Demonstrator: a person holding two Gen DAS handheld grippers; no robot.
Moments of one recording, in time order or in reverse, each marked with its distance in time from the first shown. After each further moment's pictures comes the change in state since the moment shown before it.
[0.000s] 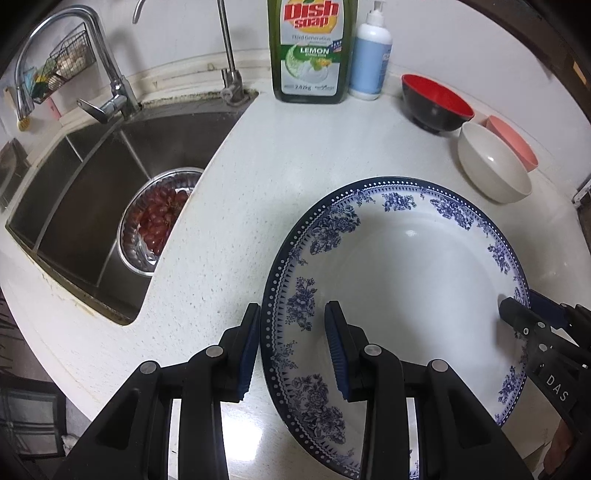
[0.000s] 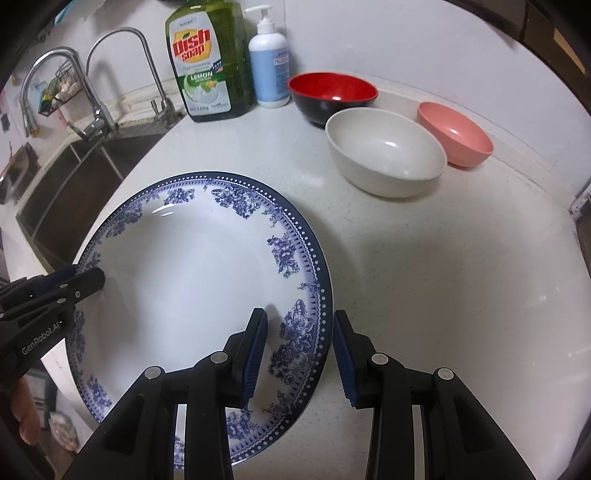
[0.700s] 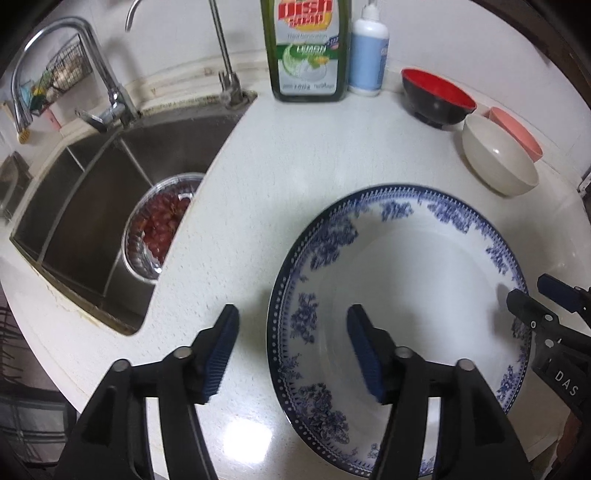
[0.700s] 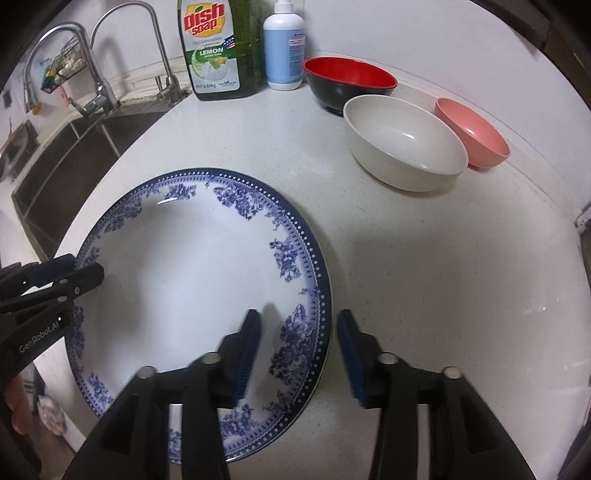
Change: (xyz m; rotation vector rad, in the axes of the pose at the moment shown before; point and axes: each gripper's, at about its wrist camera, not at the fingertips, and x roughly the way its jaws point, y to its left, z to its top) left arm 0.001 -0.004 0.001 0.044 -0.029 0.032; right arm 0.011 0.004 0.003 -0.041 0.009 -0.023
